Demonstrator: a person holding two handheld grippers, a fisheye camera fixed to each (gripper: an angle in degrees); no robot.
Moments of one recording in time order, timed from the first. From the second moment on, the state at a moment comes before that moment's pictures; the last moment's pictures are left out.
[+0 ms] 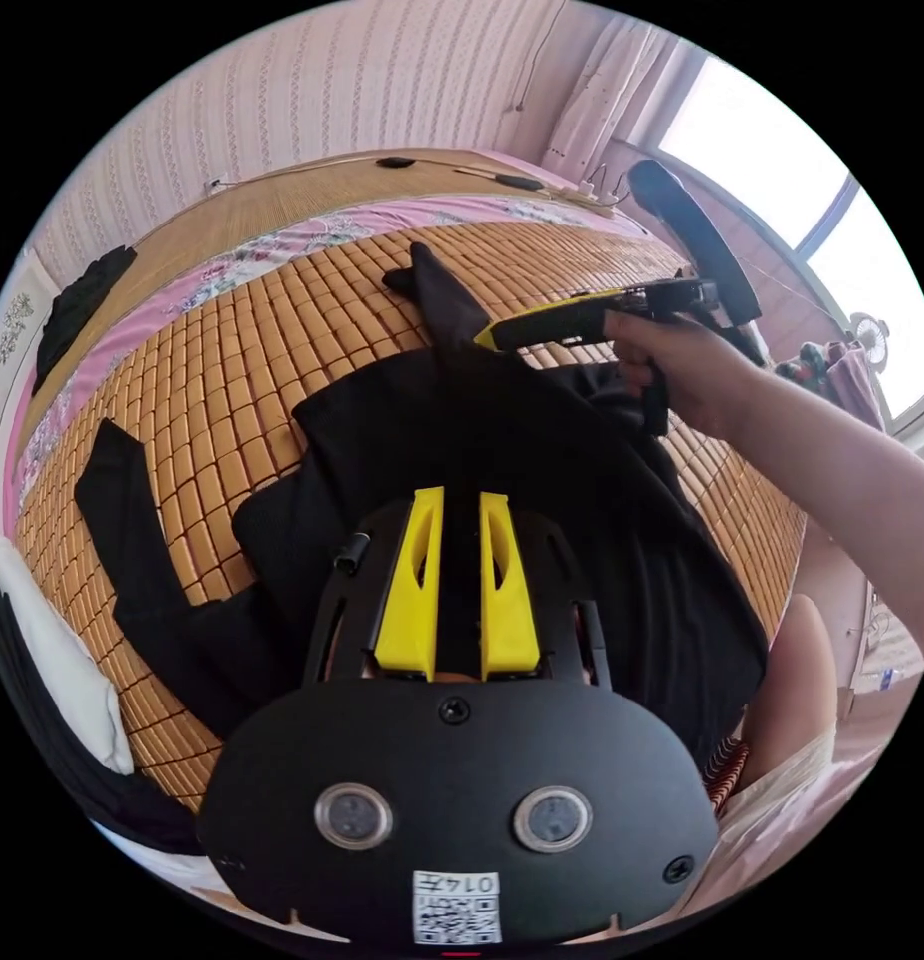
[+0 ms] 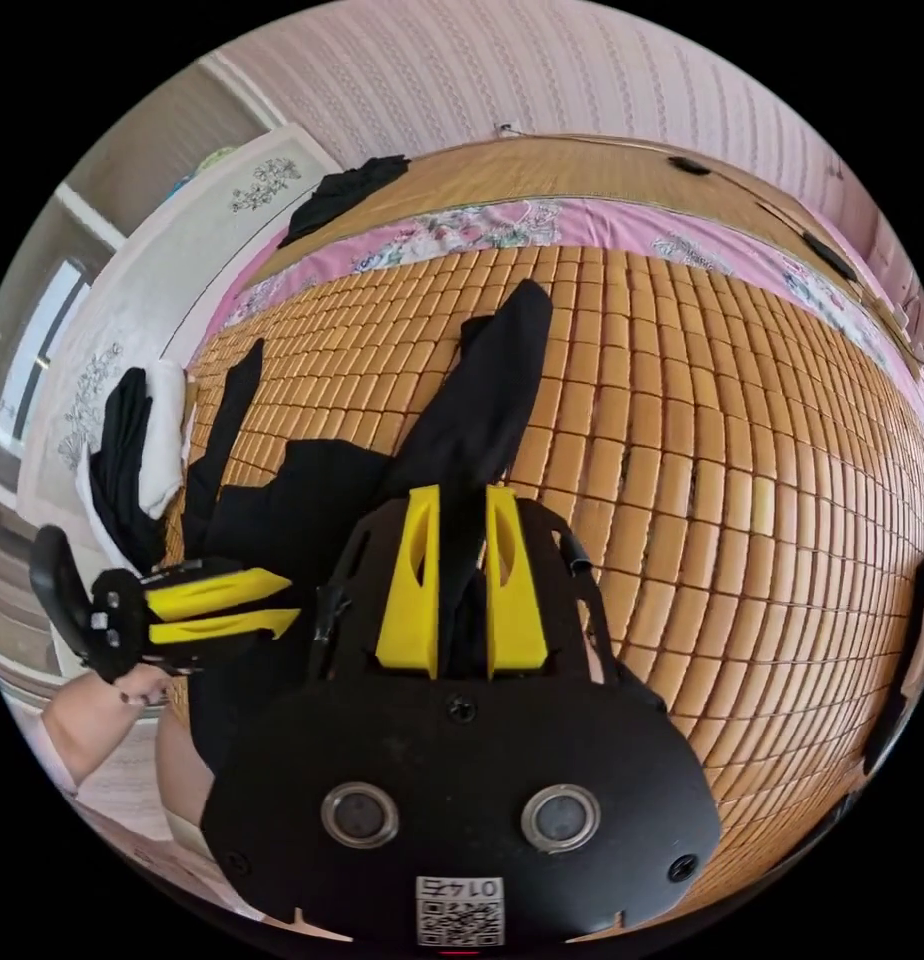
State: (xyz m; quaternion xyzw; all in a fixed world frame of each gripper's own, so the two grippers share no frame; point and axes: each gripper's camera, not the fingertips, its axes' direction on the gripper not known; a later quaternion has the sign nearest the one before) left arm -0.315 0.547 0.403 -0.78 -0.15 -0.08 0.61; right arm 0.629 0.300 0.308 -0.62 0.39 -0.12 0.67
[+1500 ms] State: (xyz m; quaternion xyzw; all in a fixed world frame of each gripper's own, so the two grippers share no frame) left arm -0.015 0.883 0.625 -0.83 0.08 0.05 0.55; right arm 0.477 0.101 -0.172 -0.37 0.64 -0.07 0.66
